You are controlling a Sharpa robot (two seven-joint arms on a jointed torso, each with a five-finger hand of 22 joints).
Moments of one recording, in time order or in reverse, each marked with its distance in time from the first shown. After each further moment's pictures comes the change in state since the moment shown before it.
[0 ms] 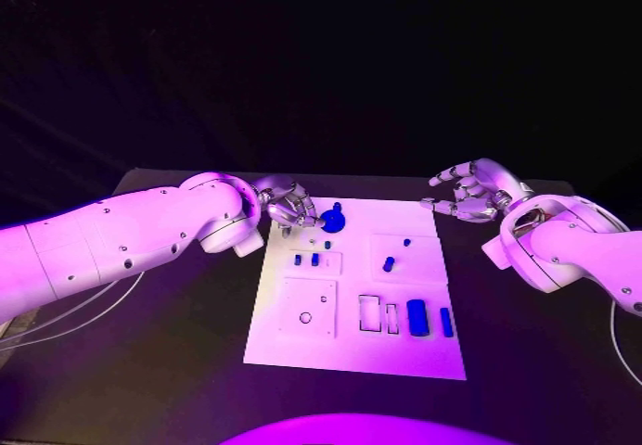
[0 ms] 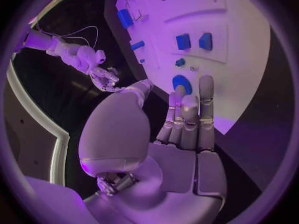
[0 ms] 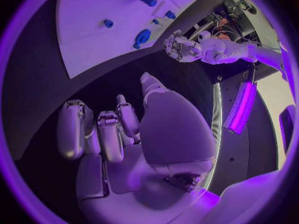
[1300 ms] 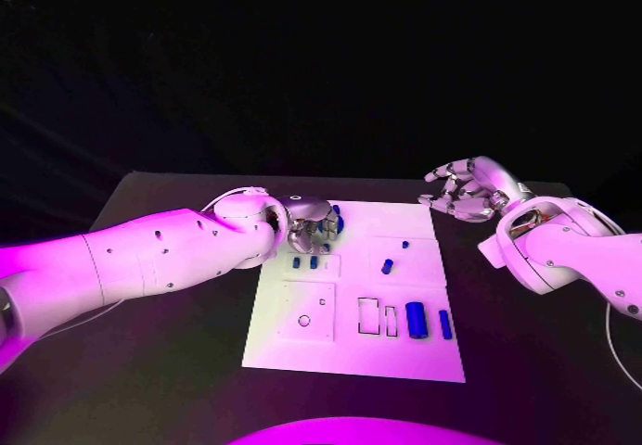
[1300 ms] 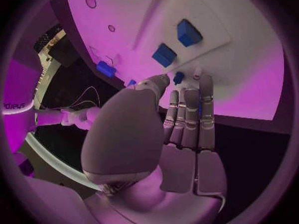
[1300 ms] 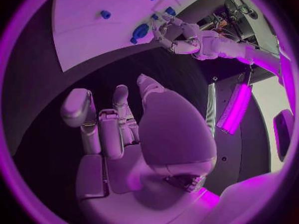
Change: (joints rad) left arm -0.027 0.134 -0.046 -0.106 -0.559 0.024 0.171; left_hand 0.209 -0.042 0.057 -0.004 -0.009 0.116 0.003 -0.056 -0.284 -0.033 0.009 -0.117 -0.285 -0.108 0.007 0.080 -0.201 -0.001 -0.014 0.008 -0.014 0.006; right arm -0.003 0.007 0.000 -0.004 -0.018 -0.050 0.056; right_hand 0.020 -0.002 0.089 -0.003 0.004 0.036 -0.029 0.012 0.005 -0.315 -0.022 -0.453 -0.518 0.002 -0.017 -0.104 0.001 0.040 -0.105 -0.023 -0.264 -0.063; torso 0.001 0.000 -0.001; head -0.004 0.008
